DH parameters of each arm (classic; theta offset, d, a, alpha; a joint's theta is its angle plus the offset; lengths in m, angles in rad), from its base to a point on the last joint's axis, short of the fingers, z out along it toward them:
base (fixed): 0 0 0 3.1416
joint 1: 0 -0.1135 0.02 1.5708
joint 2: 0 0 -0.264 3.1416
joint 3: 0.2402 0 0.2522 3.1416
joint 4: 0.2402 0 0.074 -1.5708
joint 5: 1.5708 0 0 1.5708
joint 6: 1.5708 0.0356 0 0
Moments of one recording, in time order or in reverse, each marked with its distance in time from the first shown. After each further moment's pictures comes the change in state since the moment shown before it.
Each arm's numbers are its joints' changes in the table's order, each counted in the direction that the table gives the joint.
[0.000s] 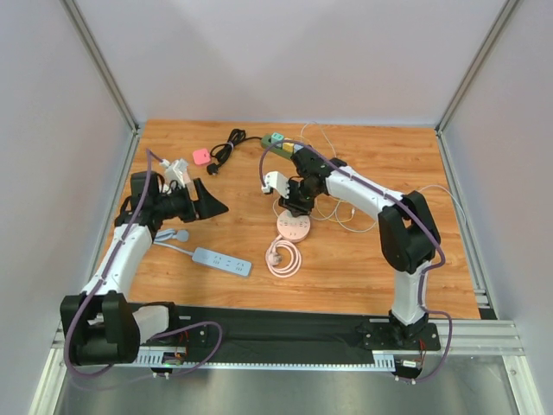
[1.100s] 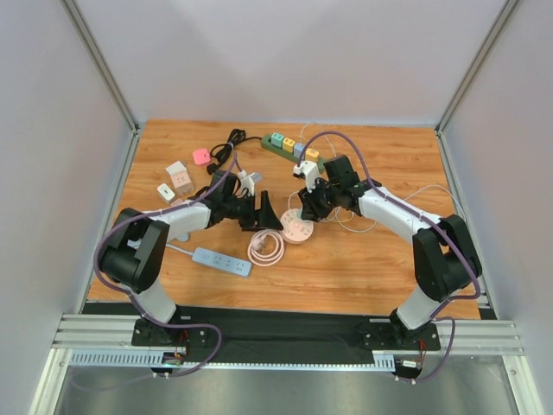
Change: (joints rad) left arm 0.503 0.529 0.100 -0.294 -0.072 -0.204; right arm 0.099 -0.320 -0.410 -0.355 -0.060 0.632
